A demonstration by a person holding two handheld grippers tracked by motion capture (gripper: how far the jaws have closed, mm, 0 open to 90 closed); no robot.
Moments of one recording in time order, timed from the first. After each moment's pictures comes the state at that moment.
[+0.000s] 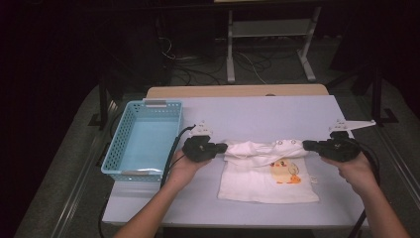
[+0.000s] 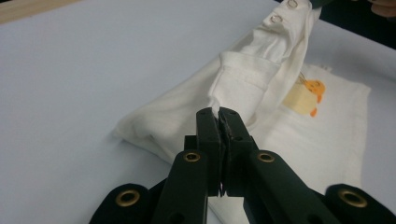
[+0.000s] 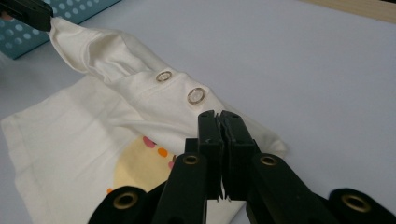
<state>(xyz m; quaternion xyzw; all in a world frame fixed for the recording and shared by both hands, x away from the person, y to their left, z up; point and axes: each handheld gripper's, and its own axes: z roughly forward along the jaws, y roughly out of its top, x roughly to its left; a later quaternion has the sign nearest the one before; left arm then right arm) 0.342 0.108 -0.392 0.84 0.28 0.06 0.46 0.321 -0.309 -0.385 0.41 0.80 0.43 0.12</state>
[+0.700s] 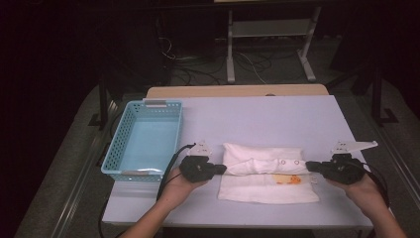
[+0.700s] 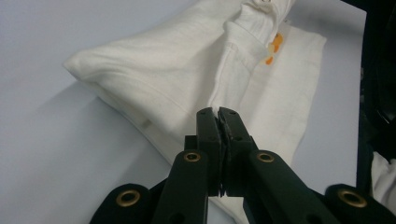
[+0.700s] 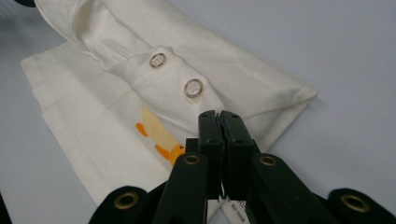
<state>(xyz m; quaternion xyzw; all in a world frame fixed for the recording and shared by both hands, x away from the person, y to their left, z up) 0.301 0.115 -0.409 0.86 0.25 0.01 0.44 0.276 -0.309 -0.406 0.40 0.82 0.39 0.10</state>
